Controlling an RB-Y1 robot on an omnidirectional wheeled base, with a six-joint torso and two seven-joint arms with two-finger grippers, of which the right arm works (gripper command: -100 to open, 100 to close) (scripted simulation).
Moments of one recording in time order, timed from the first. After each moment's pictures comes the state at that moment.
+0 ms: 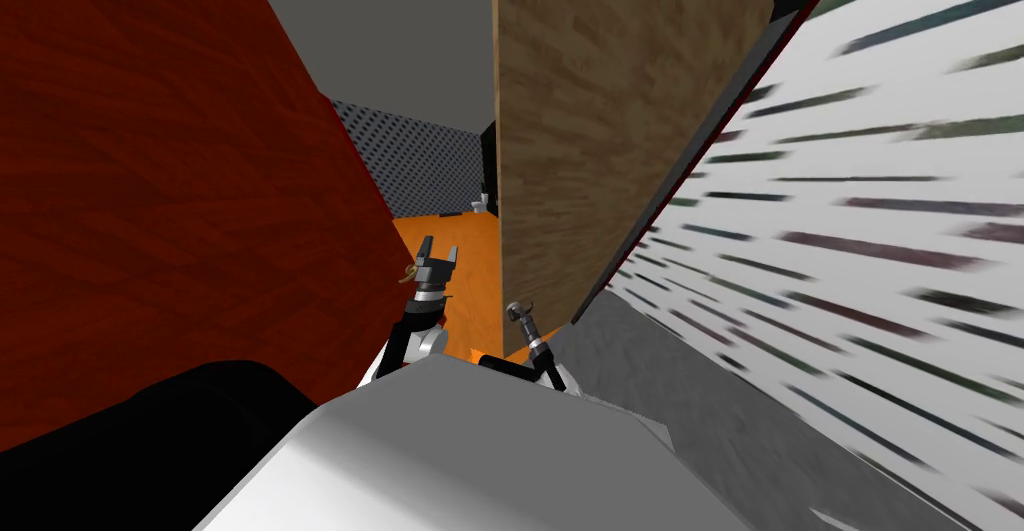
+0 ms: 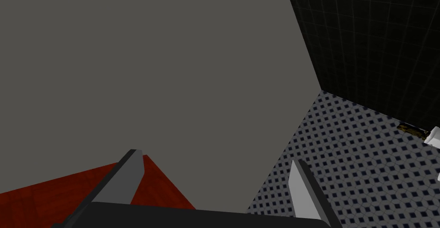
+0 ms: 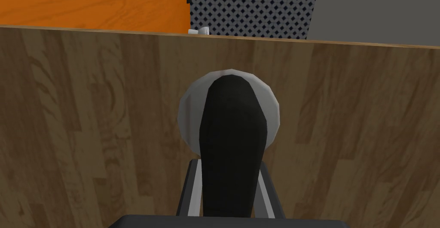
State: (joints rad) arm -0.07 -0.08 0.60 -0.79 -0.03 -0.77 -0.07
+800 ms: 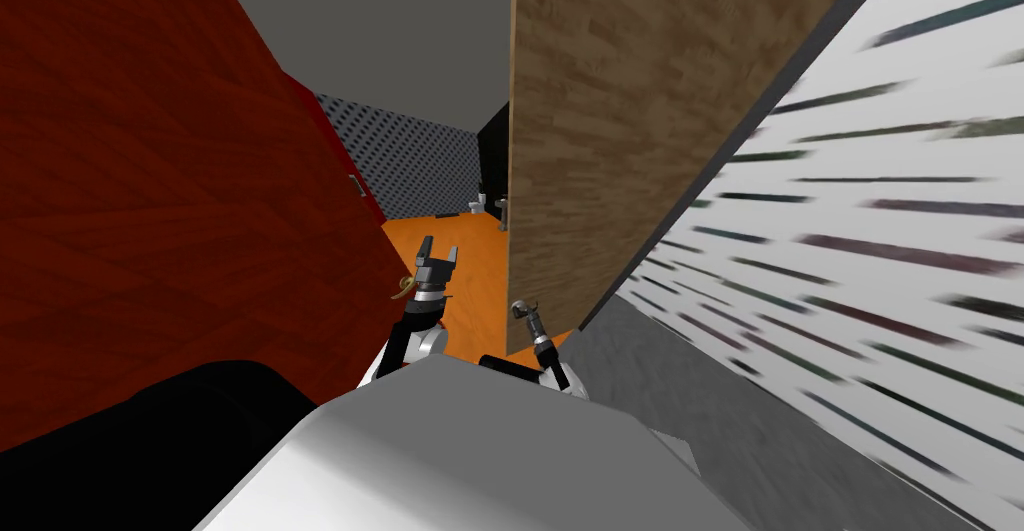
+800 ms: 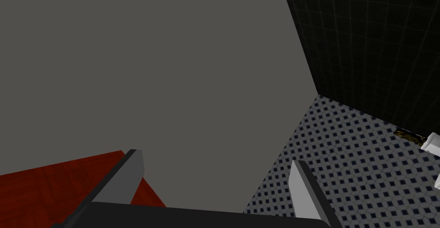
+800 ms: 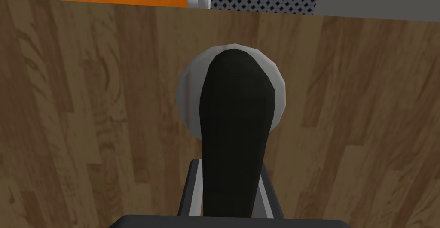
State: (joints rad) arm -0.08 -0.07 0.51 -0.76 -0.05 -0.76 -0.05
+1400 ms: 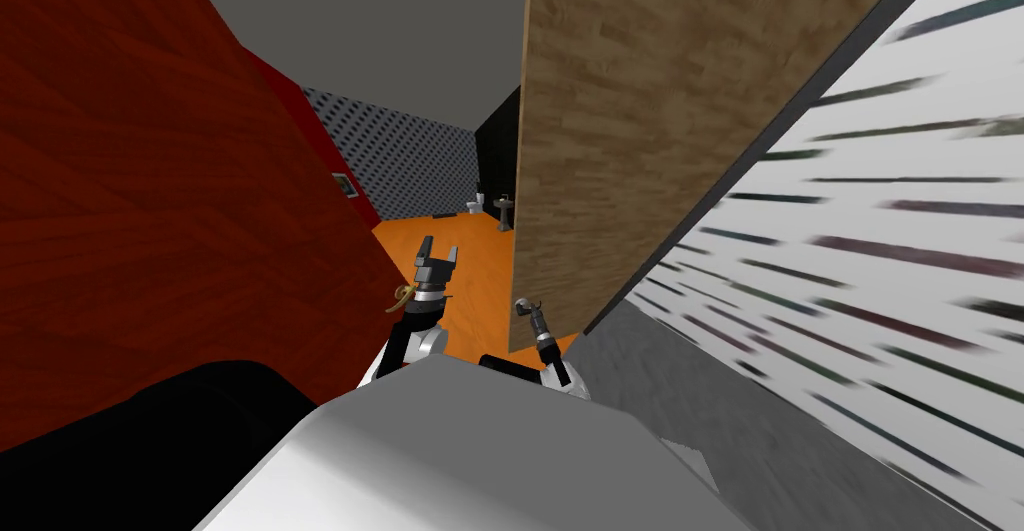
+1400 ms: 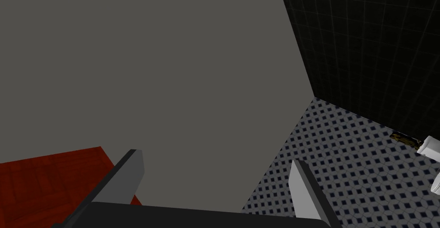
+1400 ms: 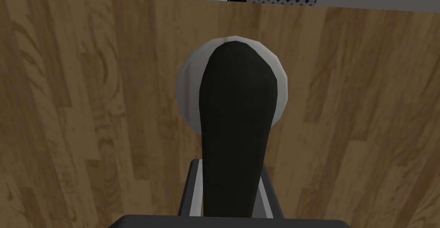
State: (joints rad) arm -0.10 -0.06 0.44 -0.74 -0.06 -0.76 -0.03
